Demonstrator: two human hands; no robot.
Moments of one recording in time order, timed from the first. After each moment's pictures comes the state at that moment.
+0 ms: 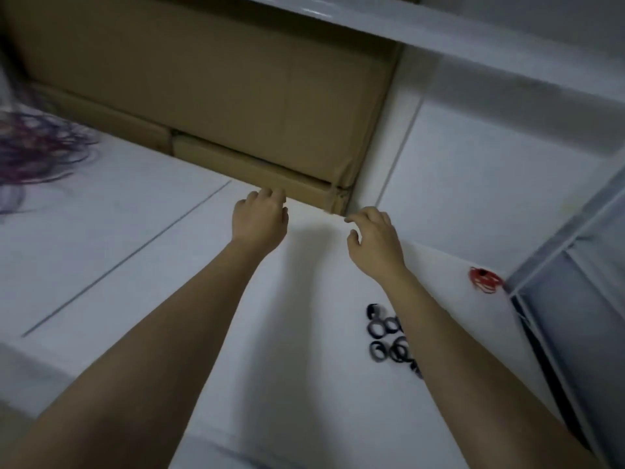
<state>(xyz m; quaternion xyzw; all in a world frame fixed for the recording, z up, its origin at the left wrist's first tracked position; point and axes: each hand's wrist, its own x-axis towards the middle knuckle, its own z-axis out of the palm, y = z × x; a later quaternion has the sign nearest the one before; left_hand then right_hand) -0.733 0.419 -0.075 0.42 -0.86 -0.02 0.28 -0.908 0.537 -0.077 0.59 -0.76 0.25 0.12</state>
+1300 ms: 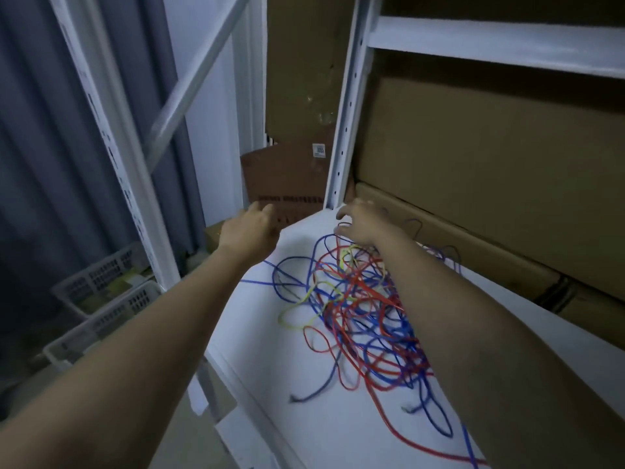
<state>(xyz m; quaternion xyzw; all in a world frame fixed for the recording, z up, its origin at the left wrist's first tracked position) -0.132 -0.103 -0.057 0.62 -0.77 0.04 0.16 -0.358 -0.132 -0.037 0.76 -0.64 0.08 -0.04</state>
